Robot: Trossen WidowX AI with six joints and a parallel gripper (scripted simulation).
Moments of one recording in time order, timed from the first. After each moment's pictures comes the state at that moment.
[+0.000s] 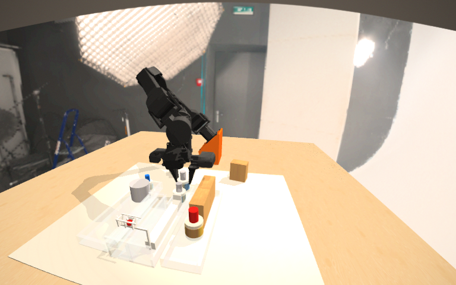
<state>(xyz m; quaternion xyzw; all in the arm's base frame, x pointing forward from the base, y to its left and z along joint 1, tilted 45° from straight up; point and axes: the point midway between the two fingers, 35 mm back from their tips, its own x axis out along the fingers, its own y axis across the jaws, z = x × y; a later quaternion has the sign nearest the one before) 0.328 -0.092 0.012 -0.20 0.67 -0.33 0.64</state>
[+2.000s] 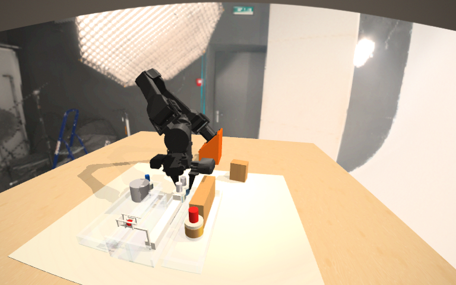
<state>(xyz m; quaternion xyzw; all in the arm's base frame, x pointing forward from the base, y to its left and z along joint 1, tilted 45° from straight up) 0.325 -0.106 -0.002 -0.20 0.66 -0.33 0.64</state>
